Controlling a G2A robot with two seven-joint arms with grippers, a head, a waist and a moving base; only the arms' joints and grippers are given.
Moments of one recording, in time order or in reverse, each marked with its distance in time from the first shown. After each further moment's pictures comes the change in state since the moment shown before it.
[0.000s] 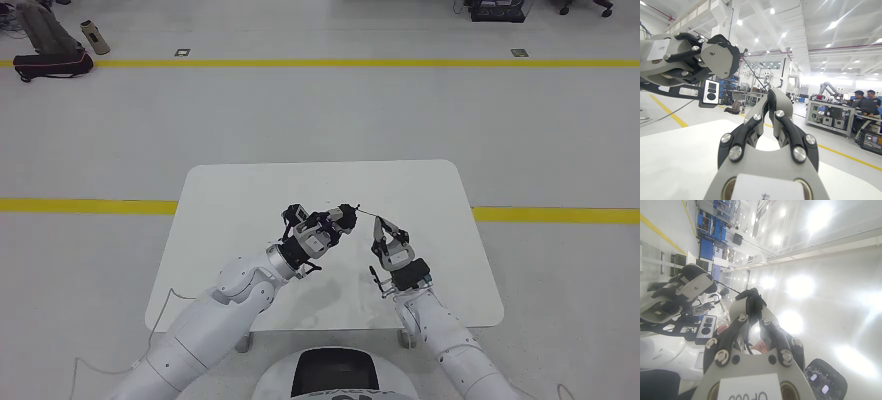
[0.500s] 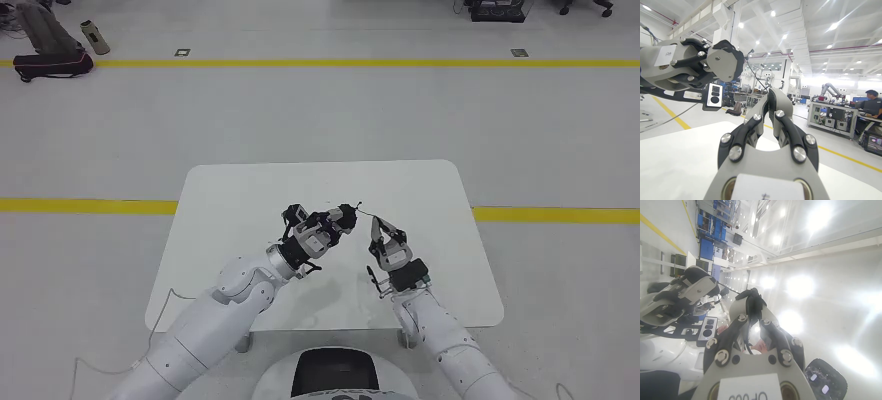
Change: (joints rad) left arm 0.000 0.000 0.000 0.000 0.000 0.000 0.000; right arm 0.003 -0.003 -0.014 -0.008 0.006 -0.002 -0.005
